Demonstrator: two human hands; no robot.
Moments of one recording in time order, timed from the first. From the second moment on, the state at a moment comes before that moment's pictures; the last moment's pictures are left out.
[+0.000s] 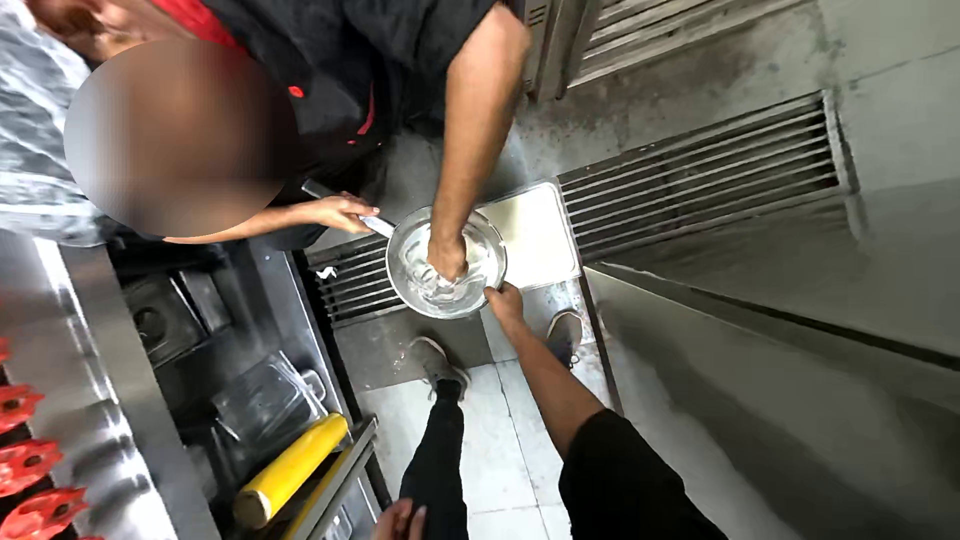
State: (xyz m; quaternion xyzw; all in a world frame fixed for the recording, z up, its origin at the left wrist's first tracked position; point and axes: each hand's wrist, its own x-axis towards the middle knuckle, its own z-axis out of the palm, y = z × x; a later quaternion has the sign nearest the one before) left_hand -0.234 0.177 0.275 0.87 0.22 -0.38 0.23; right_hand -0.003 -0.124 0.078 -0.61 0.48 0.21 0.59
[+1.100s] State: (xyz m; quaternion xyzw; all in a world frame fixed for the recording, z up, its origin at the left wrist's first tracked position) left_hand -0.172 0.168 0.153 0.79 0.08 -0.58 -0.17; right_hand 0.012 -0.137 0.042 -0.63 0.47 0.22 0.57
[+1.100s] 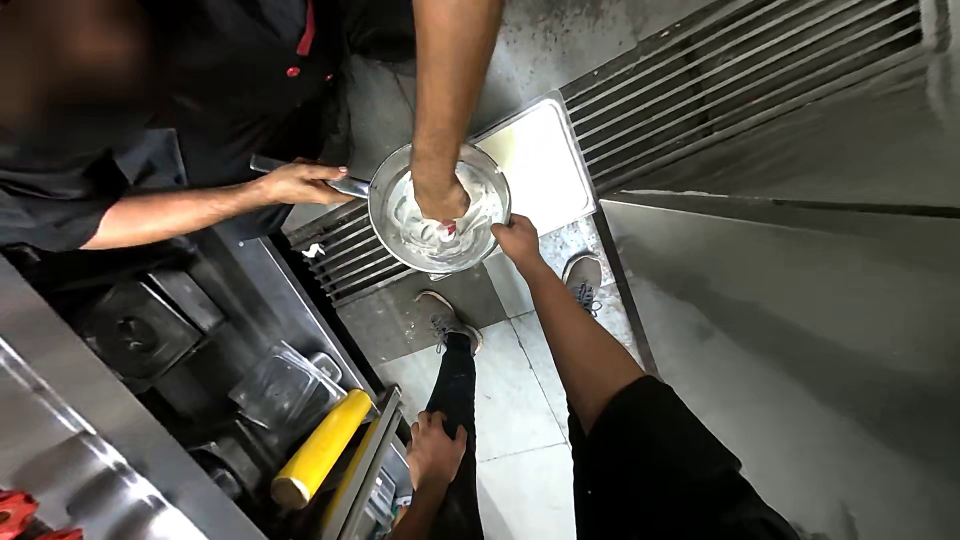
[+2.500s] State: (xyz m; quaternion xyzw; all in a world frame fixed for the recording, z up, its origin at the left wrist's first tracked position) left_hand -0.187 0.164 0.147 0.79 0.10 -0.59 -0.14; right_hand 0.016 -0.128 0.042 -0.64 0.46 0.22 0.57
